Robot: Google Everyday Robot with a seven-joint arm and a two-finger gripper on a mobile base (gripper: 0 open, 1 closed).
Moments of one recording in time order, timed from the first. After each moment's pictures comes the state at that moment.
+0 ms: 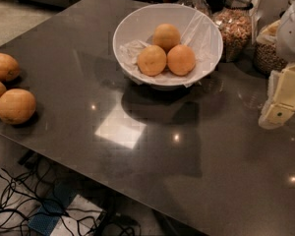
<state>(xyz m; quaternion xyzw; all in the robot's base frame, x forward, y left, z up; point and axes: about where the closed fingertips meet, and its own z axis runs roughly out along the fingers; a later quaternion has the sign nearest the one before) 0.438 -0.217 0.976 -0.60 0.78 -0.03 0.16</state>
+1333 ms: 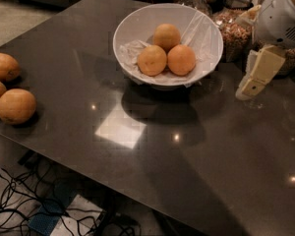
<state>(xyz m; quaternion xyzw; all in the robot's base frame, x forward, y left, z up) 0.511 -0.199 0.974 -0.63 0.74 -0.01 0.25</state>
